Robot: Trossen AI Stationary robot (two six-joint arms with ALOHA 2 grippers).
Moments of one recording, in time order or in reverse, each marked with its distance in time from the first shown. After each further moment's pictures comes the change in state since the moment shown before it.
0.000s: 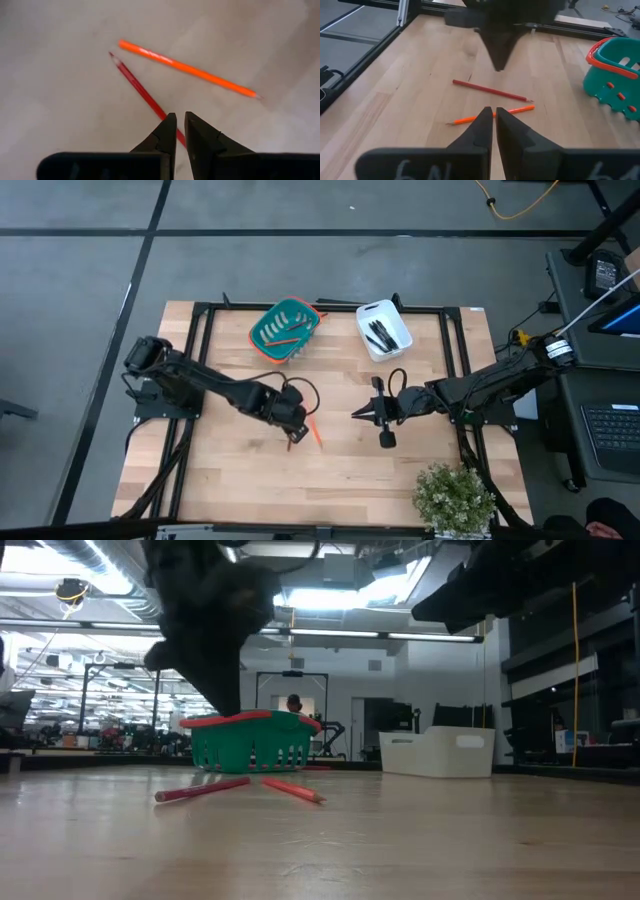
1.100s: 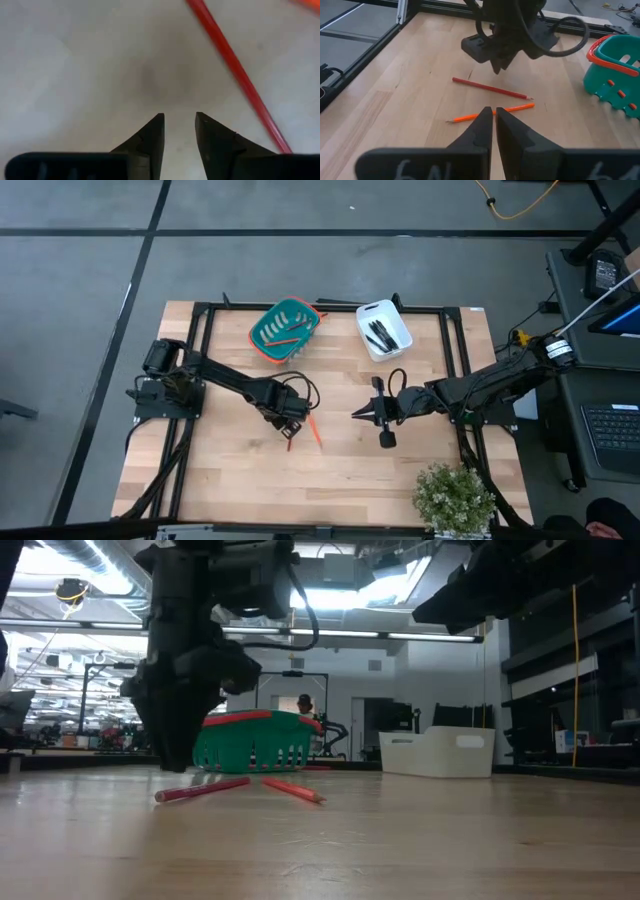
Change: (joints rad) left arm 0.087 0.135 0.001 -0.178 0.196 0.017; right arm 0.000 0.000 0.000 -0.010 0.000 0.005
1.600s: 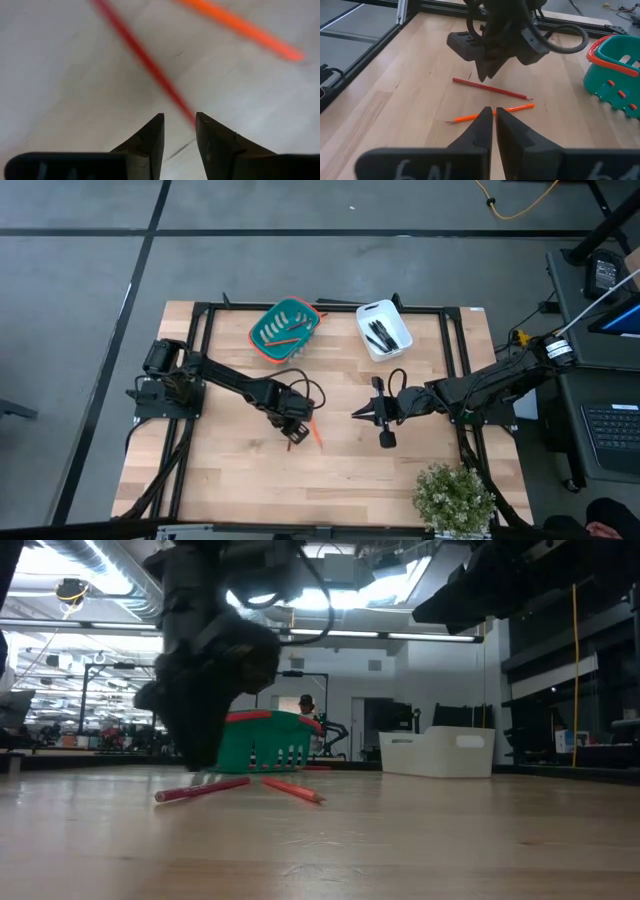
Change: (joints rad) left arm -0.002 0.002 0.000 0.181 0.117 -0.009; right arm 0.000 0.000 0.000 0.000 0.000 0.000
